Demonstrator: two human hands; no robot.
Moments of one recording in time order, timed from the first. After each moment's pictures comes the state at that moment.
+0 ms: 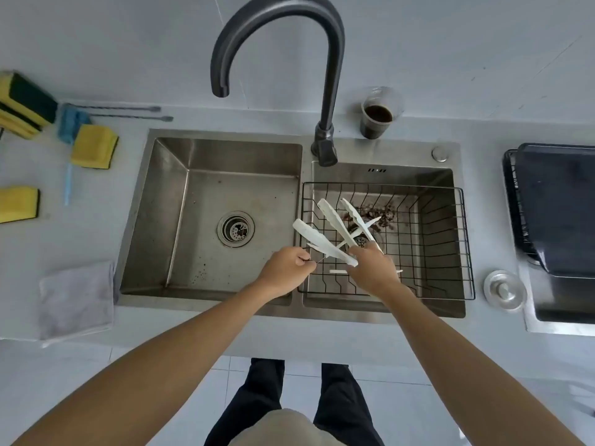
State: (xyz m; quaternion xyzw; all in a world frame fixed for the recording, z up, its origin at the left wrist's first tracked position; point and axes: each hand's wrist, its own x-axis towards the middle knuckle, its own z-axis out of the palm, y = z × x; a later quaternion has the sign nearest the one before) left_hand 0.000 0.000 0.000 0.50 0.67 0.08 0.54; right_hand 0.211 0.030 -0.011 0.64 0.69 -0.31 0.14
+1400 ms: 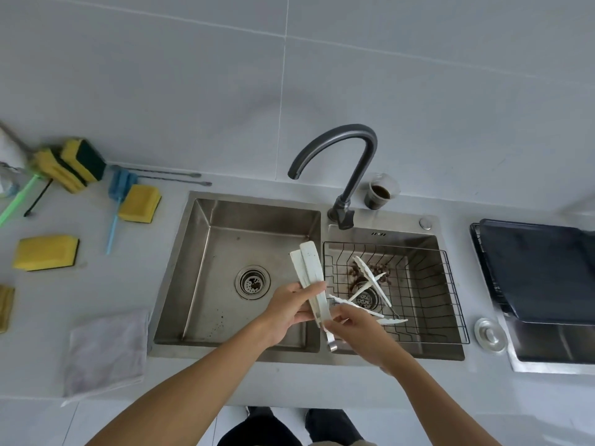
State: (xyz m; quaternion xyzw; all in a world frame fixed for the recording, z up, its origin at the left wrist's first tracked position) left_hand -0.078 -0.007 0.075 0.22 0.53 0.32 0.75; right_hand 0.111 -0.029 0.115 0.61 0.56 -0.56 -0.07
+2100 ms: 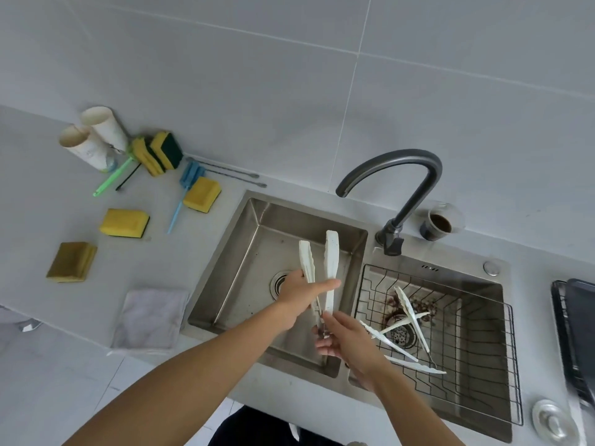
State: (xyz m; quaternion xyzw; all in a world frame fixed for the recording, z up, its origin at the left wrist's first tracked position) left_hand -0.099 0.032 0.074 0.23 0.70 0.34 0.59; right_hand 0.064 0.004 0.071 0.51 0.35 -0.78 -0.13
